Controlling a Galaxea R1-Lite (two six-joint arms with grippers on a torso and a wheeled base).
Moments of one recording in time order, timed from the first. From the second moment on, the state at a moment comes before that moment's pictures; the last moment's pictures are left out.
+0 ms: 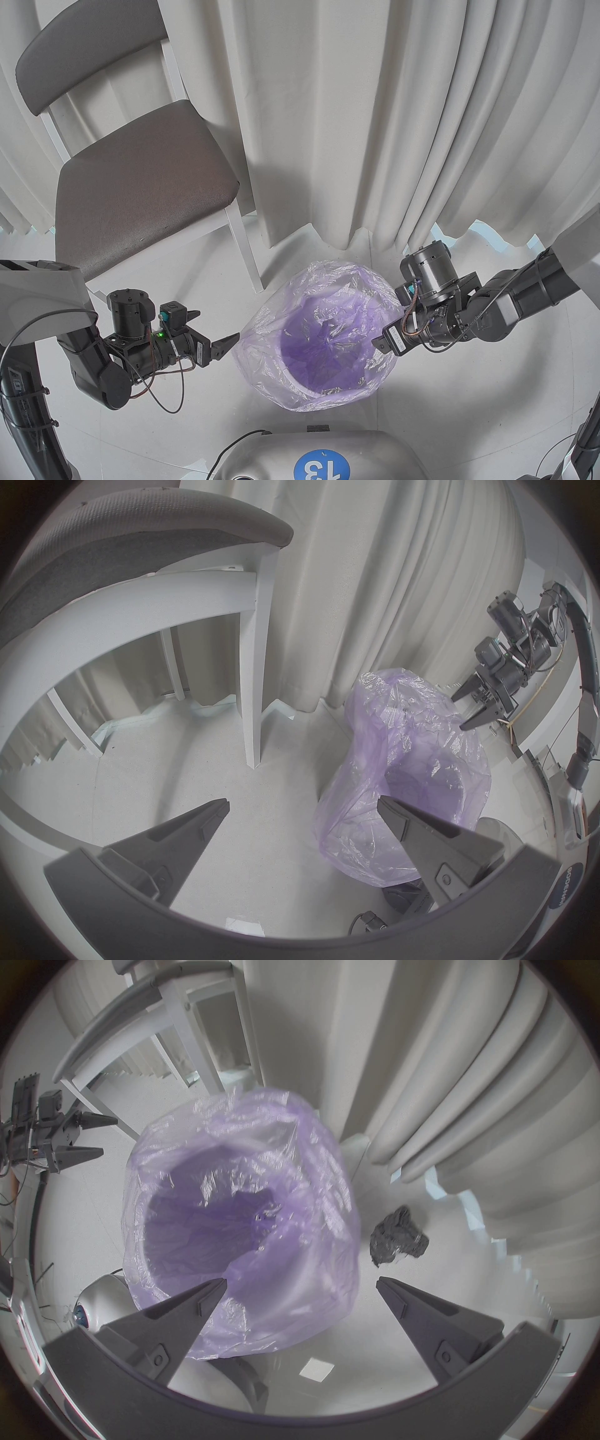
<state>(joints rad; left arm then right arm) -0.23 2.14 -0.49 -1.25 -0.31 0.16 0.55 2.04 -1.07 -0.10 -0.26 -0.02</state>
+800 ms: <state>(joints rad) -0.23 2.15 -0.48 -1.28 -0.31 0.16 0.42 2.00 -0.94 -0.10 -0.17 -0.07</state>
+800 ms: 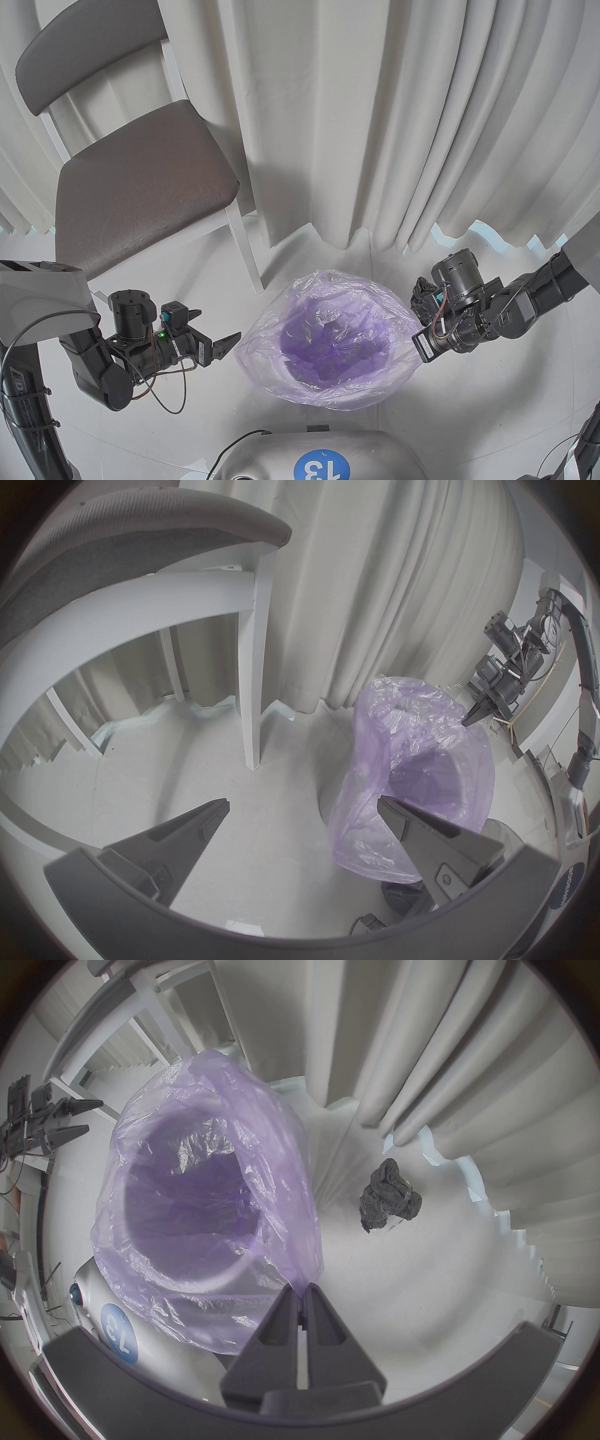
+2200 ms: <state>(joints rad) -0.28 2.15 -0.41 -1.52 -0.32 0.13 0.45 1.82 -0.70 -0.59 -0.06 -0.34</state>
